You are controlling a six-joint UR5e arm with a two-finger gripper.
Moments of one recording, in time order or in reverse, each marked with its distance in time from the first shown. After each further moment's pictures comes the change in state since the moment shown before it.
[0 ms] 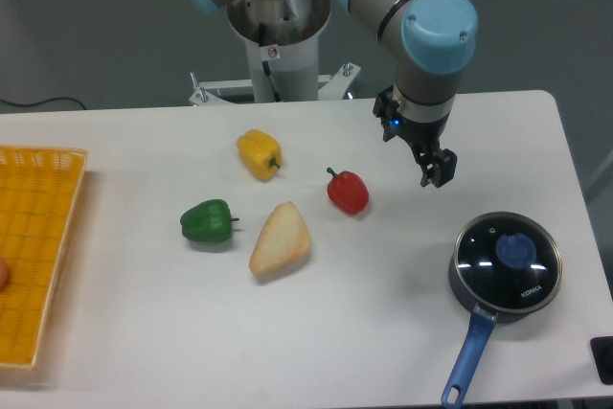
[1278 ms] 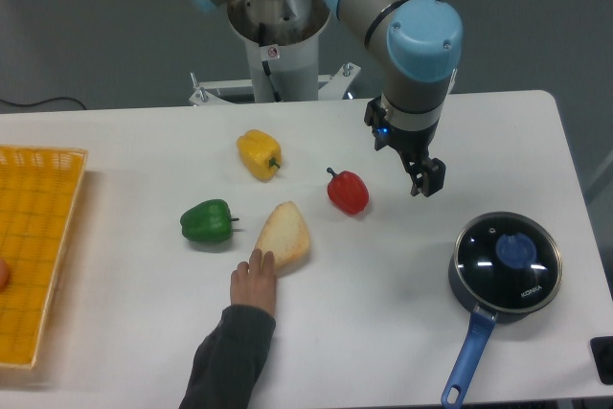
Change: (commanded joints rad) arm -0.017 -0.005 -0.006 0.044 -0.015 -0.002
